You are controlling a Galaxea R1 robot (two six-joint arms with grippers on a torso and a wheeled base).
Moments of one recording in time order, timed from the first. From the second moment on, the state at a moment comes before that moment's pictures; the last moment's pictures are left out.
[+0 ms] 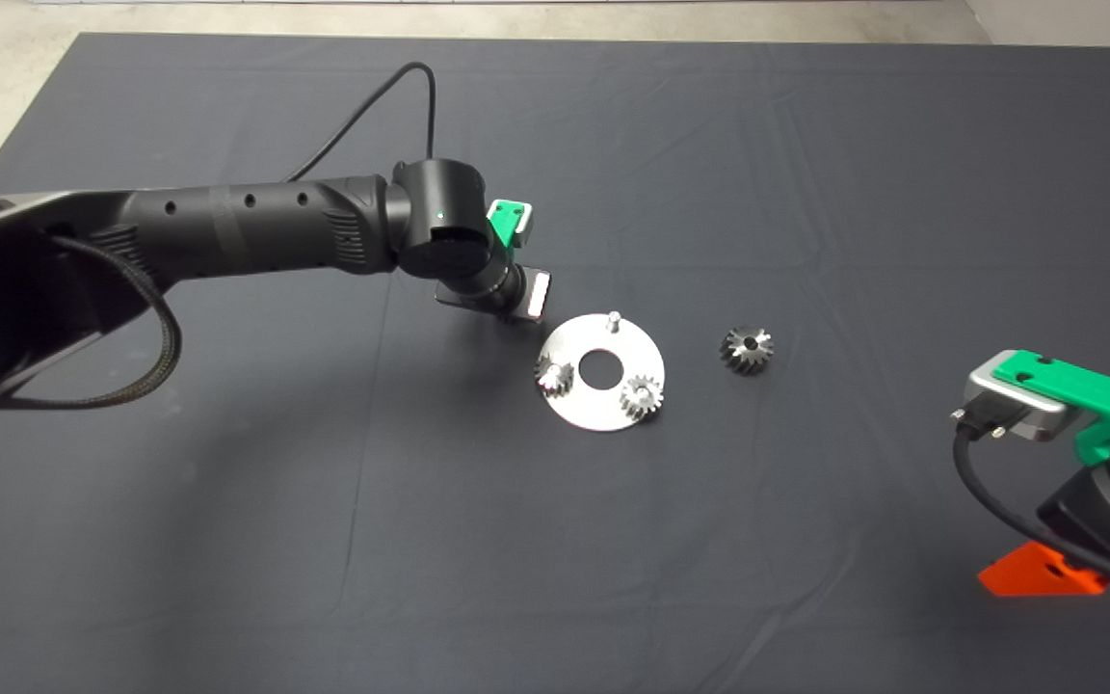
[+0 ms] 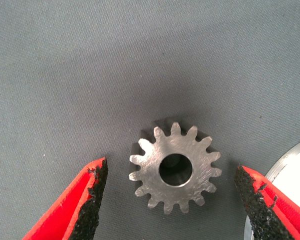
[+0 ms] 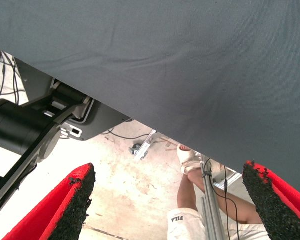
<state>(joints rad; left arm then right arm) -0.32 2.73 -1.32 0.71 1.27 -1.22 0.70 2.14 -0.39 0.20 -1.53 1.28</state>
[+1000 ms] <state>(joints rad) -0.32 2.73 -1.32 0.72 1.27 -1.22 0.70 2.14 -0.39 0.20 -1.53 1.28</state>
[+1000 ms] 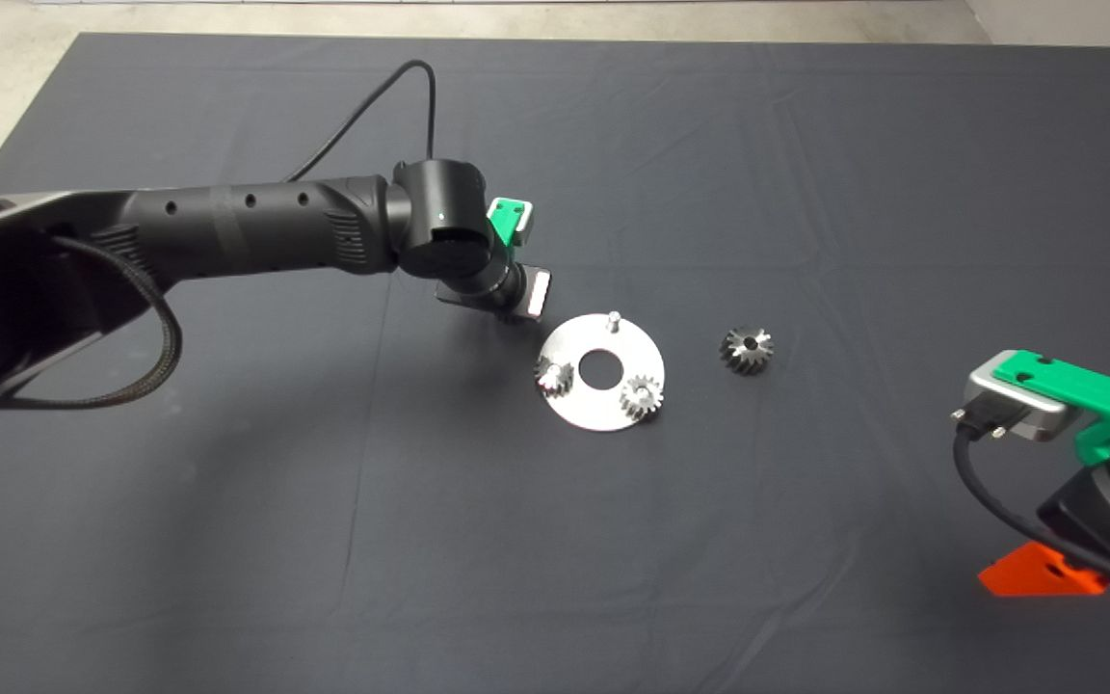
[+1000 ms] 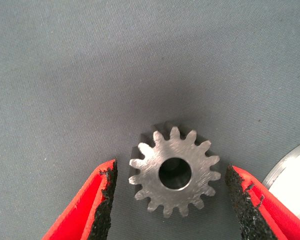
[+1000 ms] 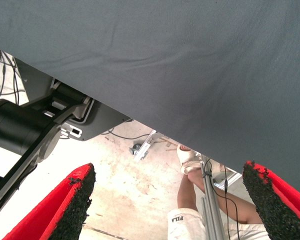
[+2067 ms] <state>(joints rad) -0.32 2.73 -1.32 0.72 1.26 -1.22 0.70 2.14 -0.39 0.20 -1.53 1.28</state>
